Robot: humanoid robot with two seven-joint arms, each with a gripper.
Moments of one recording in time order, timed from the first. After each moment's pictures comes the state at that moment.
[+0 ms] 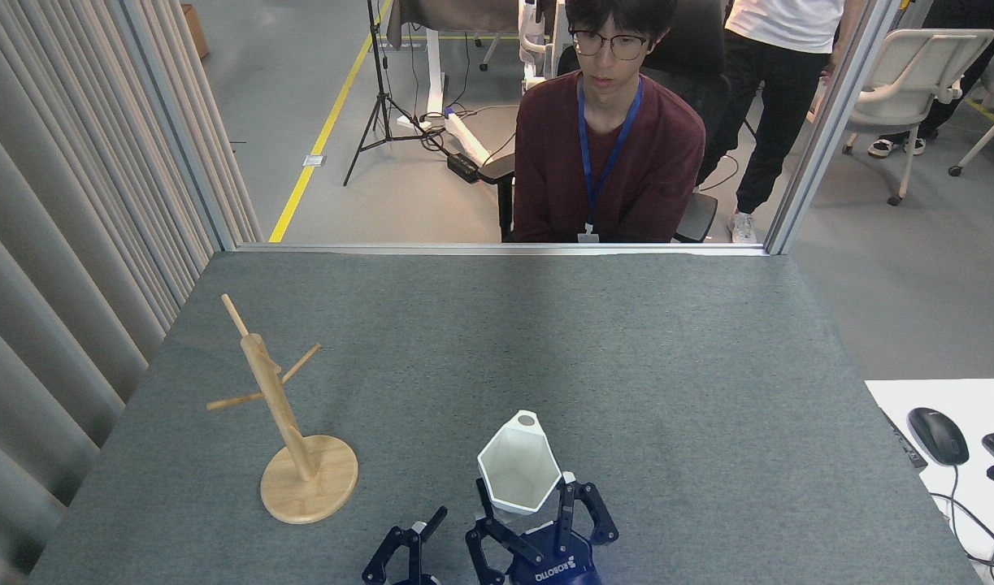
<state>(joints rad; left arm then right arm) 0.18 -0.05 -0.28 -1.54 -1.87 -0.31 0.47 0.12 0.21 0.34 -1.53 1.80 -0.03 -0.38</state>
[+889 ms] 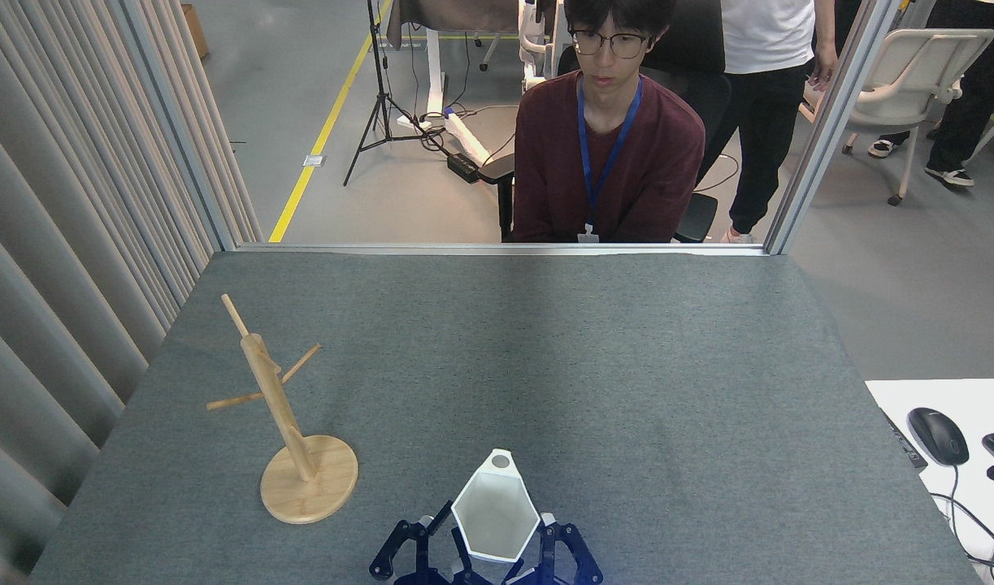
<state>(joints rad) 0.16 -0.06 -0.29 -1.52 -1.88 -0.30 0.47 0.21 0.18 0.42 -1.56 1.84 -0.02 -0.45</state>
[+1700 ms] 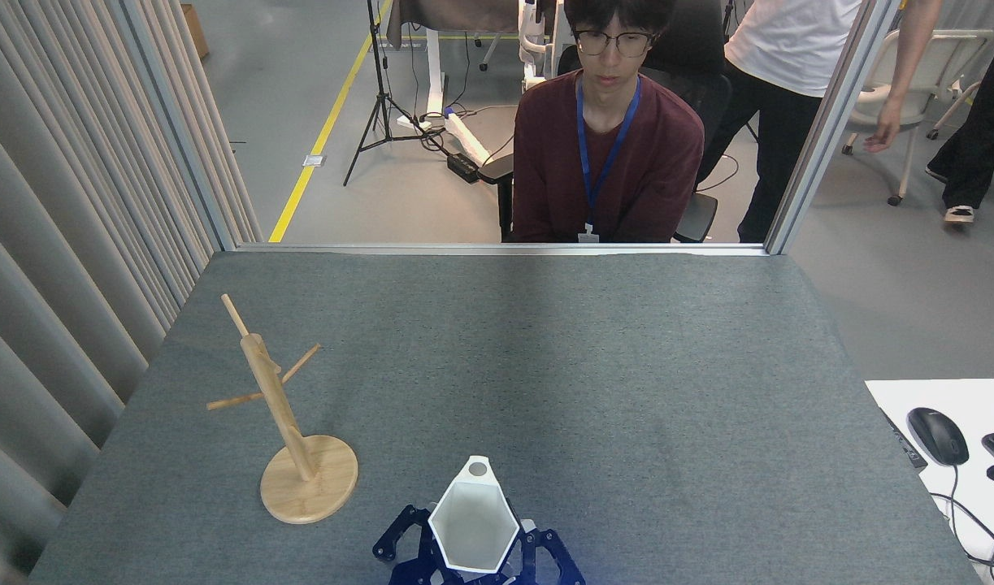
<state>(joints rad) 0.14 -0.06 -0.29 -1.53 -1.88 -0.30 0.47 0.22 0.18 0.46 -1.56 1.87 -0.01 -0.46</state>
